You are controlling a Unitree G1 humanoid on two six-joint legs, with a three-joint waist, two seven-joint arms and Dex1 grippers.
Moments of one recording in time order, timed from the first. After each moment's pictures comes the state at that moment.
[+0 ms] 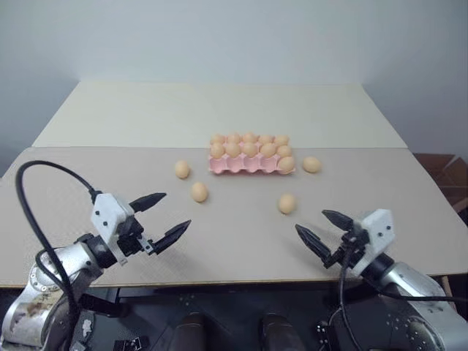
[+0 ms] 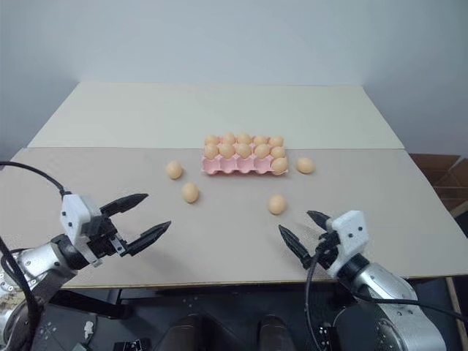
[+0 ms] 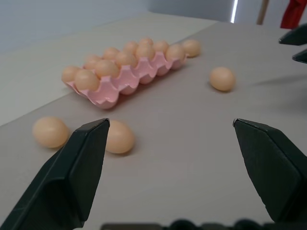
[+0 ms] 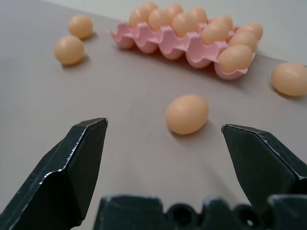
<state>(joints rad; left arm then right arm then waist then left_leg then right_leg) 0.13 0.72 0.26 -0.58 -0.60 0.39 -0.75 0.16 -0.53 -0.12 -0.72 0.49 0.61 0.36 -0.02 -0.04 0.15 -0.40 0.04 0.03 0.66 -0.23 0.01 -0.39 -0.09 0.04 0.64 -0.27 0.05</state>
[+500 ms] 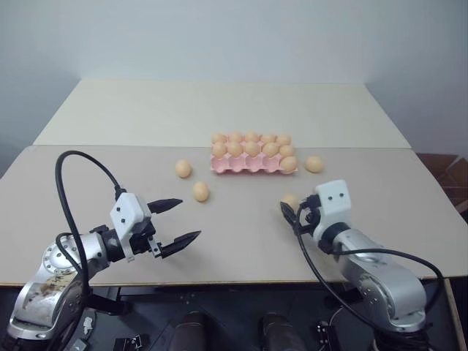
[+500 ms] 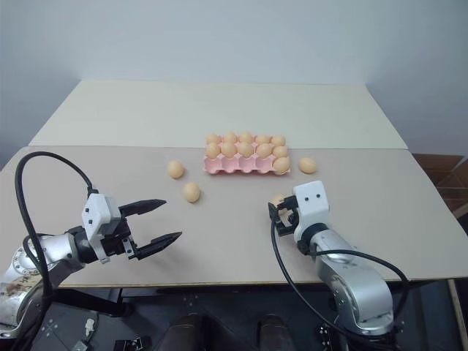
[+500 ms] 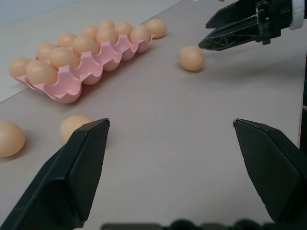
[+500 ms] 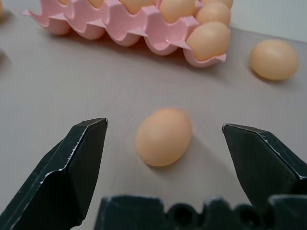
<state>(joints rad) 0.05 0.74 0.17 -0.50 -0.54 0.37 -0.85 -0.19 -0.29 0.00 -0.63 0.33 1.03 0.01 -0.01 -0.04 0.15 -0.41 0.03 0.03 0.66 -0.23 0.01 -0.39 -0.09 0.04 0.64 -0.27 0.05</state>
